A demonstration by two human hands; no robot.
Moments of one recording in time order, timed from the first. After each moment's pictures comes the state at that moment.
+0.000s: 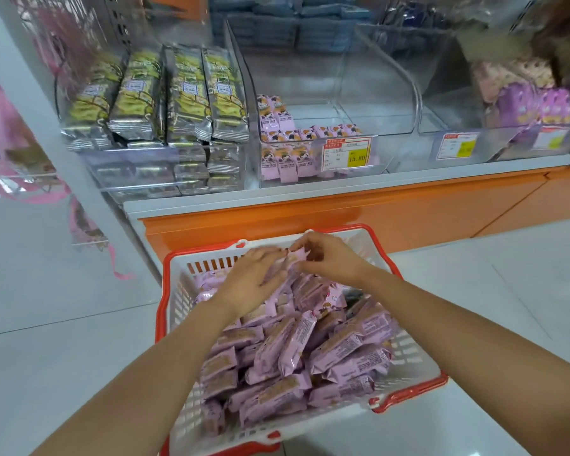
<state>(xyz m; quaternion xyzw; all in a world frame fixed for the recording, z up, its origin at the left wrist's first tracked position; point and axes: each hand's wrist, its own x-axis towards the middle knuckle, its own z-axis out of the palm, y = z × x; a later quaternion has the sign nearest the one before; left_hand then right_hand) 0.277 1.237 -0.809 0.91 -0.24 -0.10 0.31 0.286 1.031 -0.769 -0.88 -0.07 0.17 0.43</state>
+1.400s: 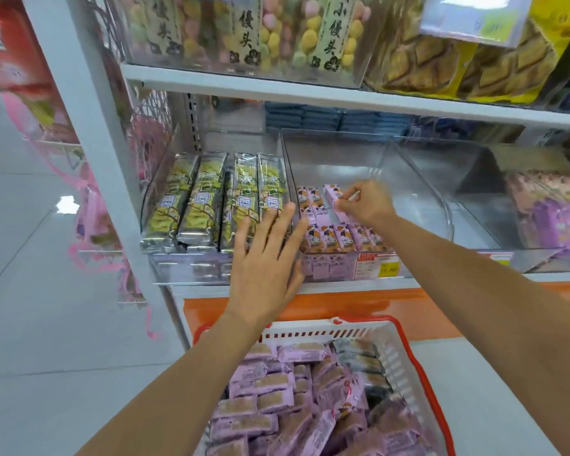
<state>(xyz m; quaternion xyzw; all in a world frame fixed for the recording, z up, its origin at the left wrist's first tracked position) 0.344 1.249 -0.673 0.93 -0.15 0.32 0.03 0.482 1.049 -0.615 -0.96 0.02 -0.08 0.28</state>
